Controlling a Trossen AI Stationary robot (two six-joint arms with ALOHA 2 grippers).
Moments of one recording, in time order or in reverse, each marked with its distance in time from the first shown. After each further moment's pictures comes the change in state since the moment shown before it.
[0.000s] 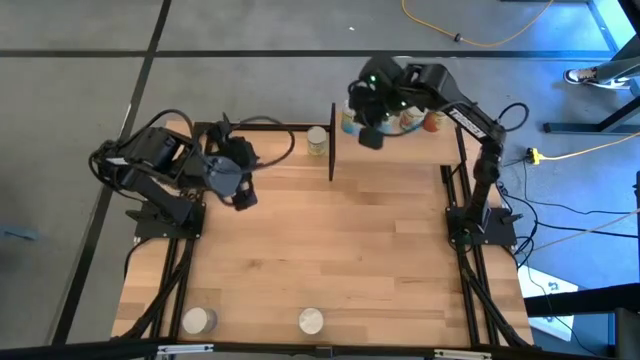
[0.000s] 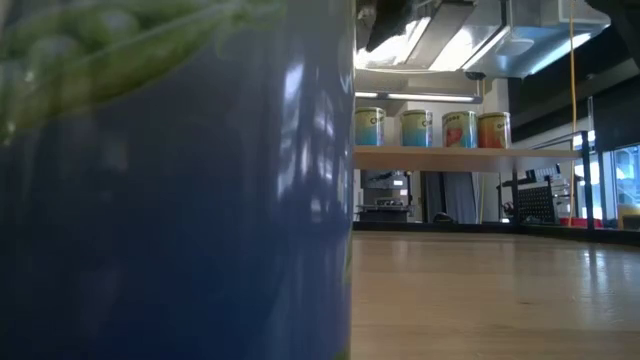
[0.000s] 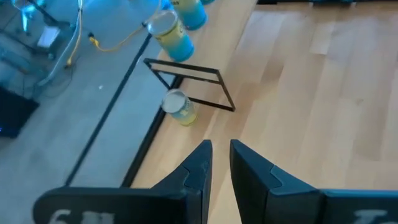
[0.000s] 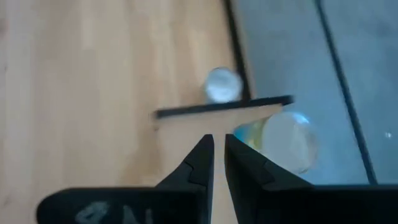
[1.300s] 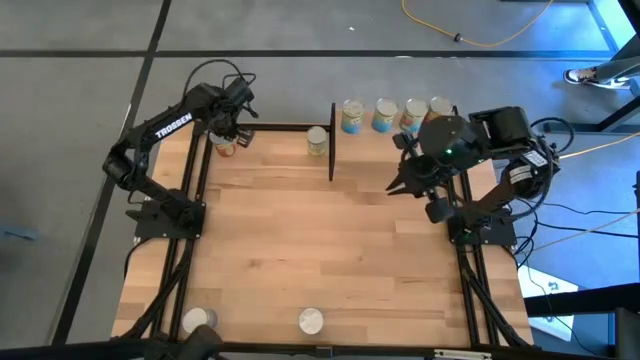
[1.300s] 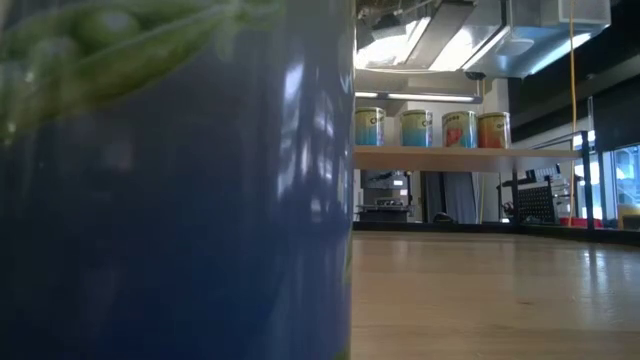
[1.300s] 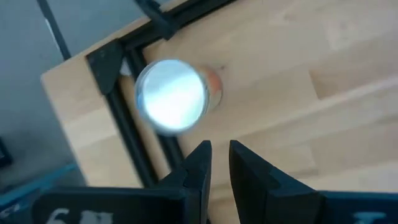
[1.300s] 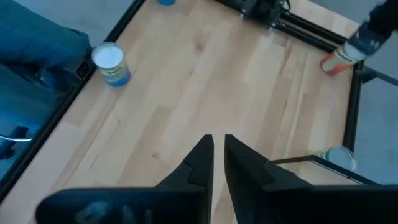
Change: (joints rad) left arm 1.184 -0.008 -0.783 0.341 0.436 0.130; right arm 0.552 -0.265 0.005 -0.162 -0.071 0.029
